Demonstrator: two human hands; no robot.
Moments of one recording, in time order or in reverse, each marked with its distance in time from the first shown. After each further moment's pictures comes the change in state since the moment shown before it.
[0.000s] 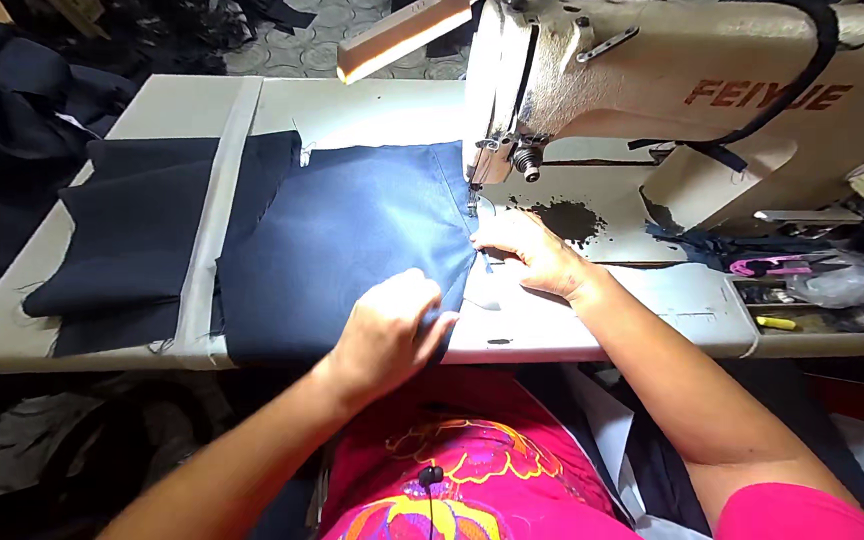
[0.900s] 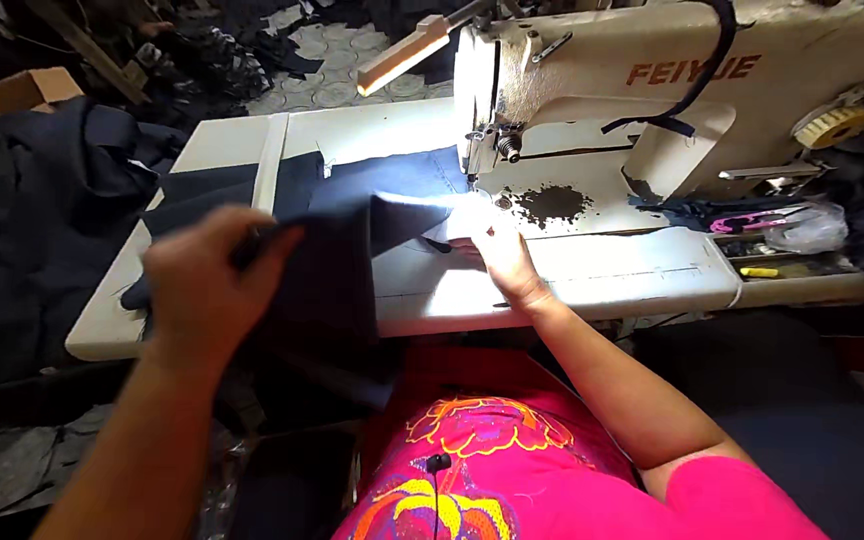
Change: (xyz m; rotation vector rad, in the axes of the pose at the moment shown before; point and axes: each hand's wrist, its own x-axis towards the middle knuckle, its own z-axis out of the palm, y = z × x) left_hand -0.033 -0.014 -0.152 0.300 0.285 -0.114; right_hand 0.023 -0.109 0.039 0.635 0.520 0.651
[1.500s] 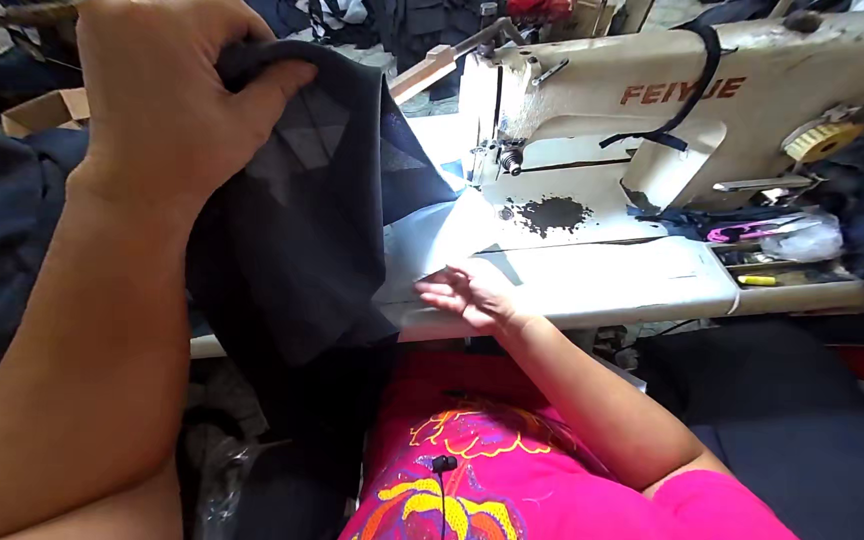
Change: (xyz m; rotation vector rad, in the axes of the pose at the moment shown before) left_hand 0.128 -0.002 -0.027 0.092 -0.029 0.084; right_hand -0.025 -0.036 0.032 0.710 -0.174 0.655
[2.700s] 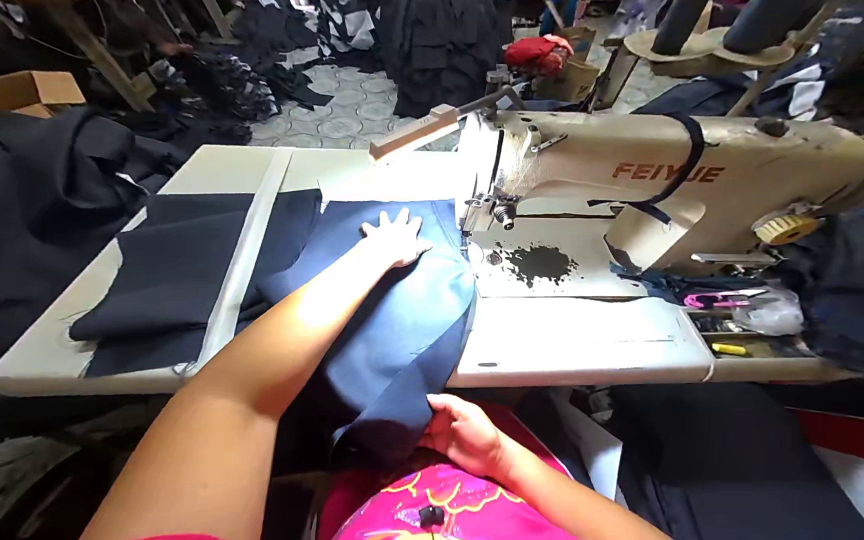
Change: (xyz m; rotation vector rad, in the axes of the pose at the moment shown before) left_hand 0.006 0.010 0.251 -0.022 -0.924 -0.327; right_hand -0.032 0.100 -0.062 0.119 -0.272 0.286
